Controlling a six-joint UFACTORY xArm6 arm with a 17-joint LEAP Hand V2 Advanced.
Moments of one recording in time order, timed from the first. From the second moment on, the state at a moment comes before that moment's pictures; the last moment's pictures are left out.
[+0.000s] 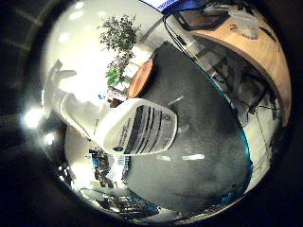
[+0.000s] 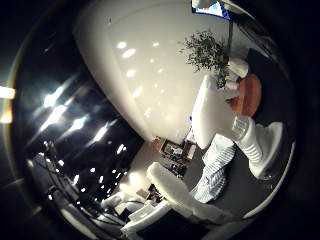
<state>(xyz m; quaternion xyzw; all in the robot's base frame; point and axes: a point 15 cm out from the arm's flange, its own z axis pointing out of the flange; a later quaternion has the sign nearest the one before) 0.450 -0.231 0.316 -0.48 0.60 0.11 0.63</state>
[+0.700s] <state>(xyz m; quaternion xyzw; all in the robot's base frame) 0.476 -0.197 0.302 -0.48 0.58 0.14 0.64</state>
